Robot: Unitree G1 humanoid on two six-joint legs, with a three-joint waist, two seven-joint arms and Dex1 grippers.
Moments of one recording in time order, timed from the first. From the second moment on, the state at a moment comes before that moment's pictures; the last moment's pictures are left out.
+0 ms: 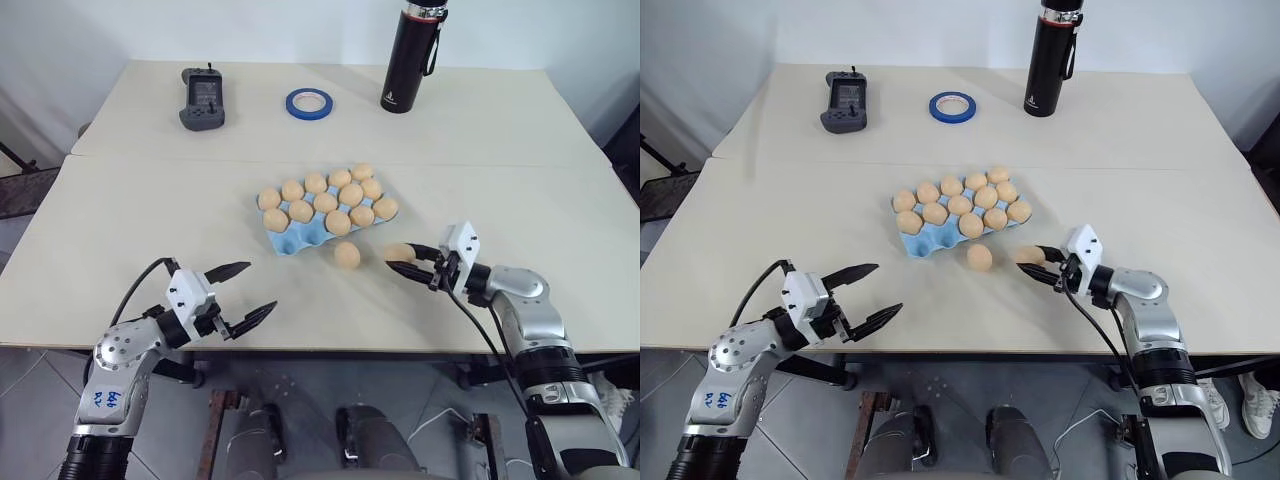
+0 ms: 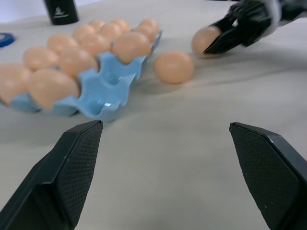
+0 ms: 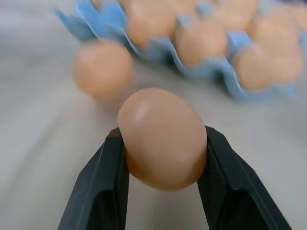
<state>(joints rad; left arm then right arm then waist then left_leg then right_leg) 0.00 0.51 0.13 -0.16 -0.35 0.01 -0.81 -0.48 -0.48 -0.01 0.34 0.29 0.02 1.08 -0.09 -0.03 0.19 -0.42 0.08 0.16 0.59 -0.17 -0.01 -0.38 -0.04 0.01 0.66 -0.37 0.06</state>
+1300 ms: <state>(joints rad) -0.03 0.49 0.08 -0.20 -0.35 0.06 -0.81 -0.21 -0.50 -0.12 -0.04 0.34 0.14 0.96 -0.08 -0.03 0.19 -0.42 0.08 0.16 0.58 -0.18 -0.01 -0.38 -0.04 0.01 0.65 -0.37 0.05</state>
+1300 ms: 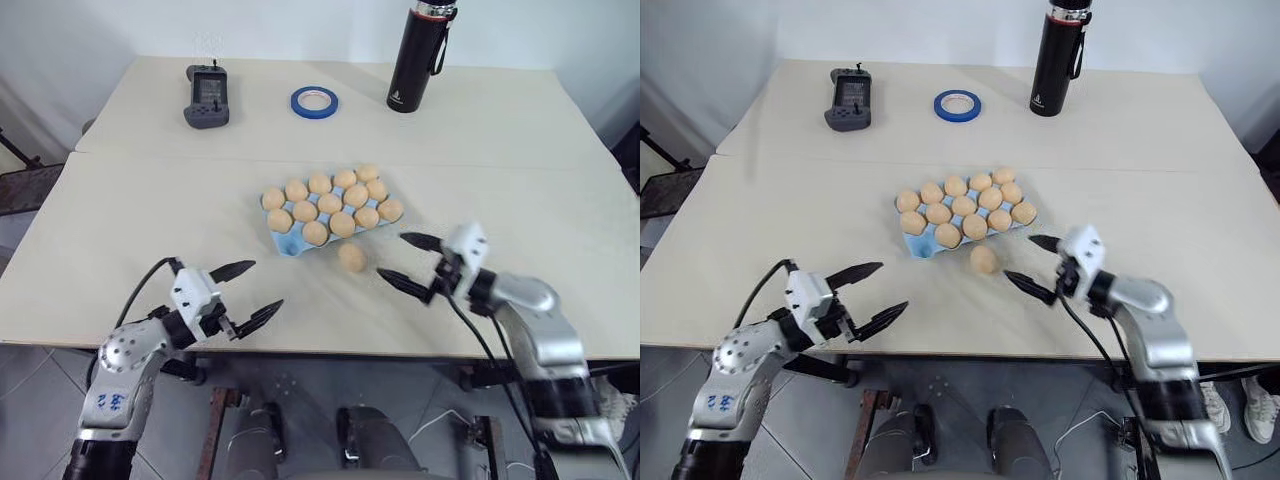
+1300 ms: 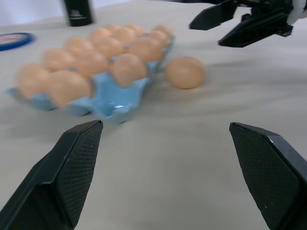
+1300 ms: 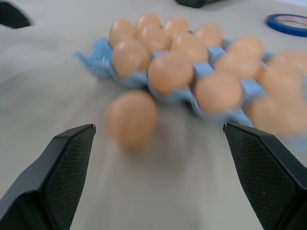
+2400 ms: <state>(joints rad) 0.03 0.52 0.16 -0.16 -0.35 0.02 -0.82 -0.45 -0.37 0.18 0.12 0.22 0.32 0.80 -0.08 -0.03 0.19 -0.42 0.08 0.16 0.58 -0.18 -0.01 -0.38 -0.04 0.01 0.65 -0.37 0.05</state>
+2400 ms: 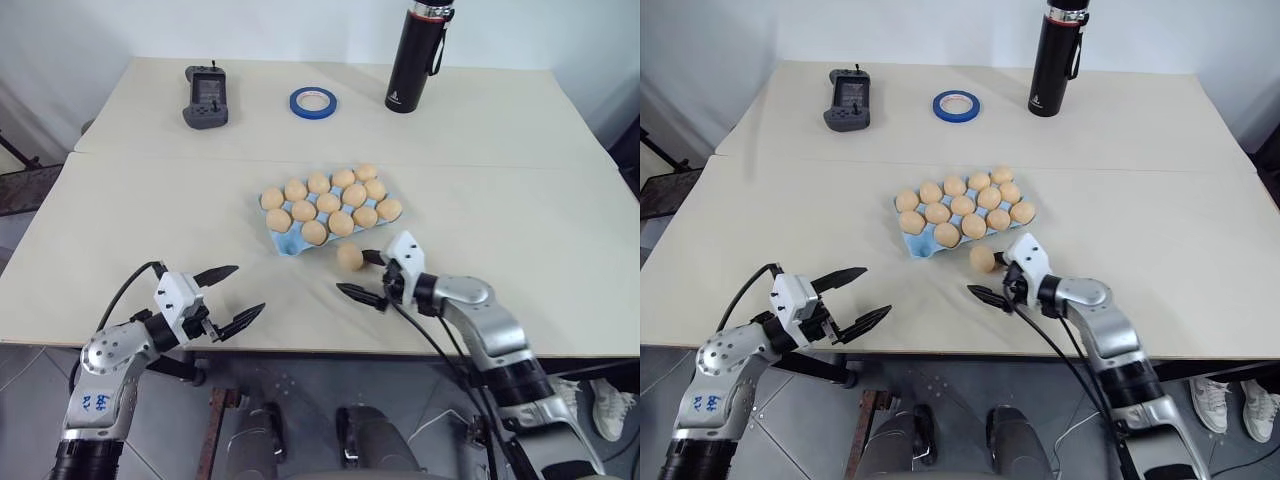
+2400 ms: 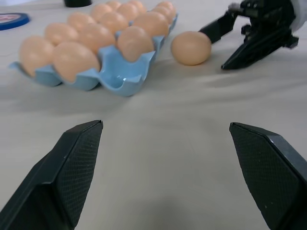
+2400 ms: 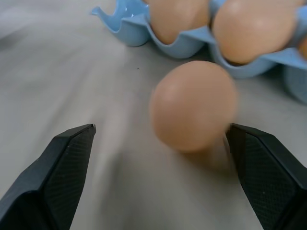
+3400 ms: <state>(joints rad) 0.16 0.51 0.21 -0.27 -0.35 0.02 -0.71 -0.79 -0.16 0.24 0.34 0.15 0.28 0.77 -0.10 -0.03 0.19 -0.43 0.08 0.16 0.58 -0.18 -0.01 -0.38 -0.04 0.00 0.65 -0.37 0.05</state>
